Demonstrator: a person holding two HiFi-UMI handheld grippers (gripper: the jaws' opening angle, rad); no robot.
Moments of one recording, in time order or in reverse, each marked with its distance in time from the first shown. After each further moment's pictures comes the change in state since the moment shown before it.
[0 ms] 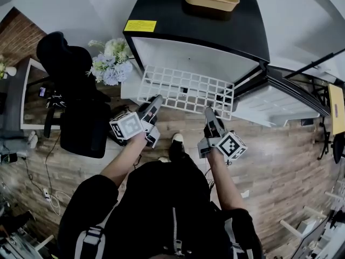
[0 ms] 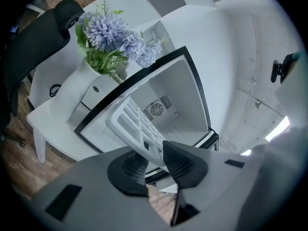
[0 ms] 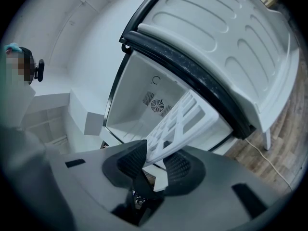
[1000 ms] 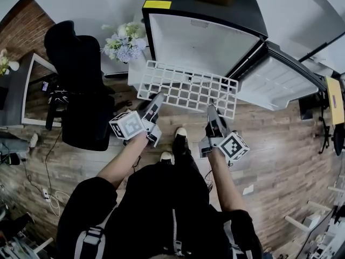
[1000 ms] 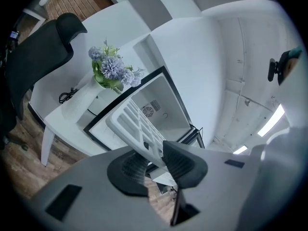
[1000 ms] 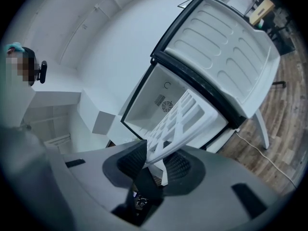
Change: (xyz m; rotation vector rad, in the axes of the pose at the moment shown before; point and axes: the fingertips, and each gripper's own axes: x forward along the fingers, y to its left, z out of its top) left arm -0.096 -0.035 -0.016 0.047 -0.042 -0.057; right arm -0.074 0.048 -0.055 -0.033 -0.085 0.020
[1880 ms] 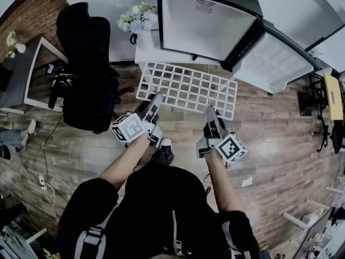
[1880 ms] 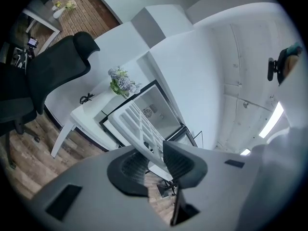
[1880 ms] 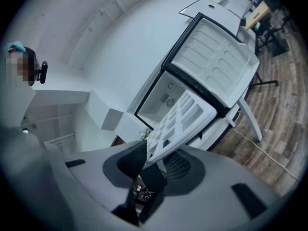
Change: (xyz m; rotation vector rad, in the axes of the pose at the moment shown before) left arm -0.126 -0.036 -0.055 -0.010 -0.093 0.051; right arm -0.112 0.039 -0.063 -0.001 0.006 0.001
